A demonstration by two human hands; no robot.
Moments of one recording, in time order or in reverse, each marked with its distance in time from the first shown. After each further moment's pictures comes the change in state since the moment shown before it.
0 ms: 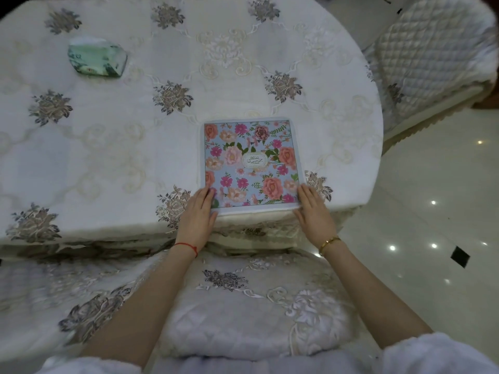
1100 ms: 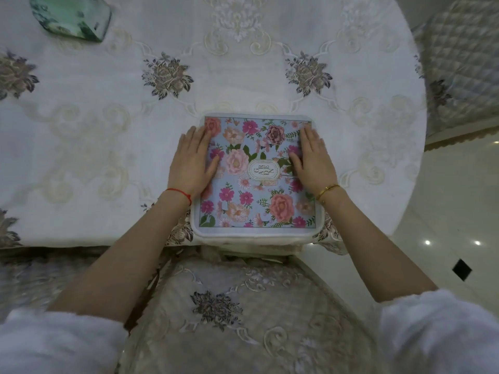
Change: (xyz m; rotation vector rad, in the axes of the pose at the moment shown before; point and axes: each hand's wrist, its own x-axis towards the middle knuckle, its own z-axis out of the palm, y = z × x) left_hand 0.157 -0.031 -0.019 0.001 0.102 -0.011; right_hand 0.186 -0.017 -0.031 0.004 0.031 -0.081
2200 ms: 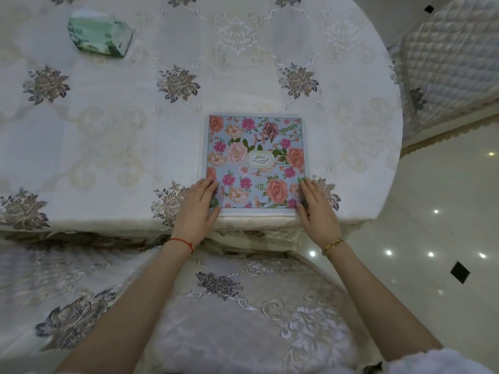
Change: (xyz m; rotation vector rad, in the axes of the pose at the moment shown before) left_hand -0.140 0.026 0.008 -0.114 -0.038 0.020; right_hand -0.155 0.007 0.022 0.121 0.039 0.011
